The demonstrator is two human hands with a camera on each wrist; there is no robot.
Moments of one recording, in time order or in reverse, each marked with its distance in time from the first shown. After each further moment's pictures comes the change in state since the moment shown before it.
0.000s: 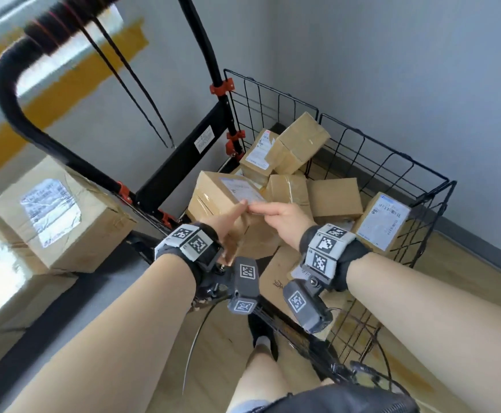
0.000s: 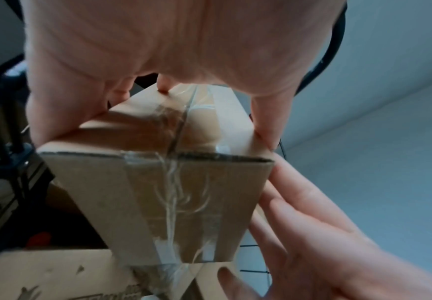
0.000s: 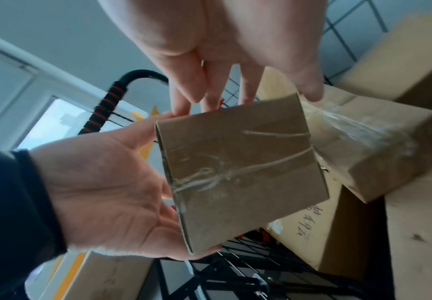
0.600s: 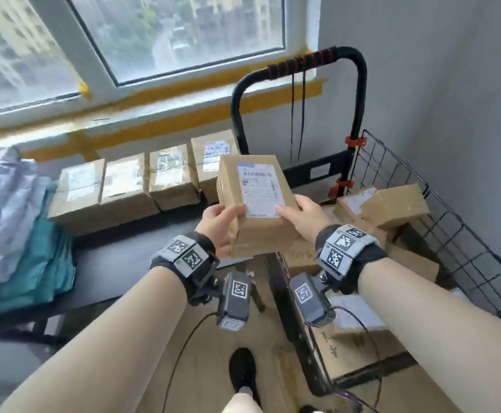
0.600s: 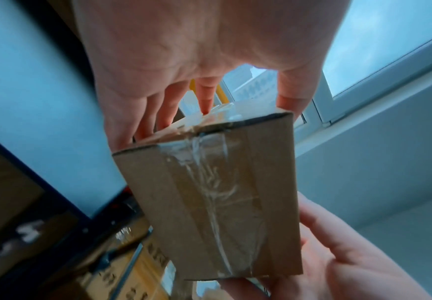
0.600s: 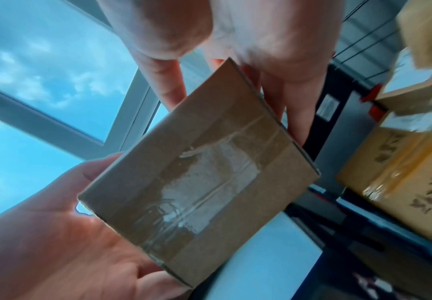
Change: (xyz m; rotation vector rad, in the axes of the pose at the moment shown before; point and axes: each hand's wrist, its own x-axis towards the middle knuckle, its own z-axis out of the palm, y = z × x) left_hand -0.159 -0.137 -0.049 -0.745 0.353 0.319; right_hand -0.096 -0.087 0.052 -0.250 -0.266 -0.236
